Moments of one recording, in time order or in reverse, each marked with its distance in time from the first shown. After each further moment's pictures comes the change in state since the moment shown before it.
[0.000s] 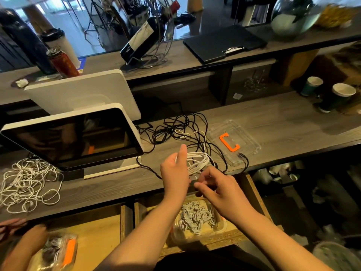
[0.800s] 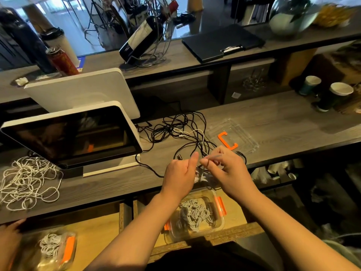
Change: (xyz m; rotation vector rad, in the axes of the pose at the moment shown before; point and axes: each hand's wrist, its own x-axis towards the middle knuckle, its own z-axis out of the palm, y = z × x) left_hand 0.002 -0.019 -0.005 0.436 -0.314 0.464; right_hand 0.021 0.001 -0.029 -0.111 0.171 -0.062
